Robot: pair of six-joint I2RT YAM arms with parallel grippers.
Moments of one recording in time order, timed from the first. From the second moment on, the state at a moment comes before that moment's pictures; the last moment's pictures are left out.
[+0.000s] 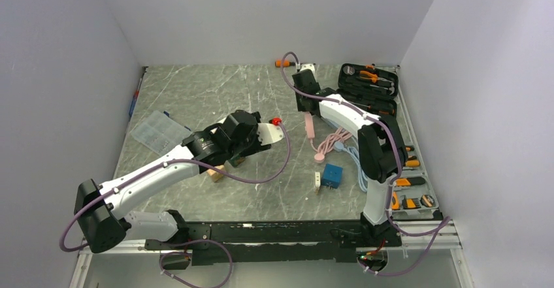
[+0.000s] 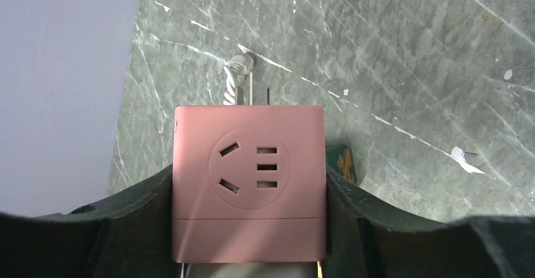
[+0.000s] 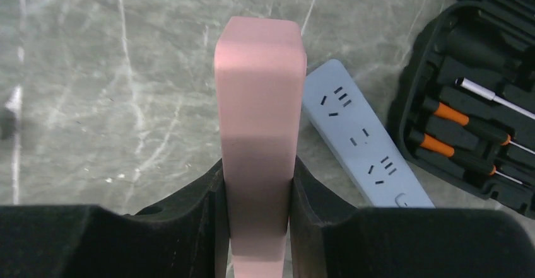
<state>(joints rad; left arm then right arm) -0.89 1.23 1.09 -0.51 -0.27 0.58 0.50 1.93 1.49 -0.36 0.37 0.21</state>
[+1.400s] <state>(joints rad) -0.62 1.72 1.28 -0.56 0.26 -0.38 0.55 1.70 1.27 -0.26 0.06 0.18</state>
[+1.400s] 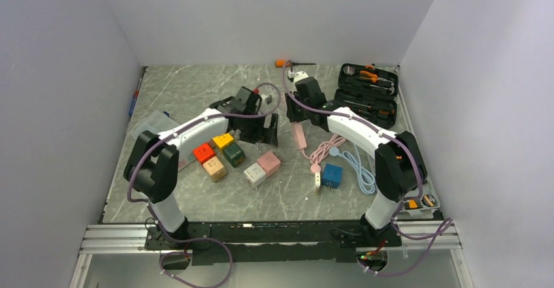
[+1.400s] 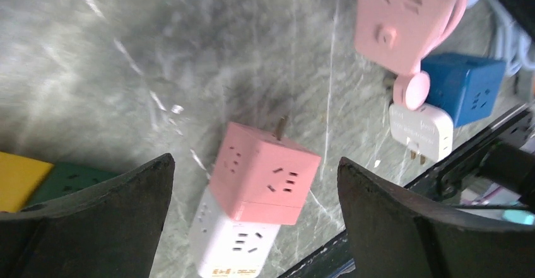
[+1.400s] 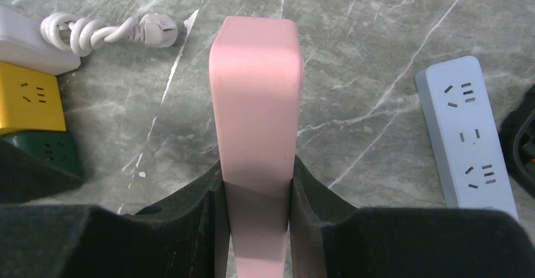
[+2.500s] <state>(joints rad) -0.07 1.45 1.45 -0.88 0.37 0.21 0.63 1.94 1.56 -0.43 0.16 0.15</state>
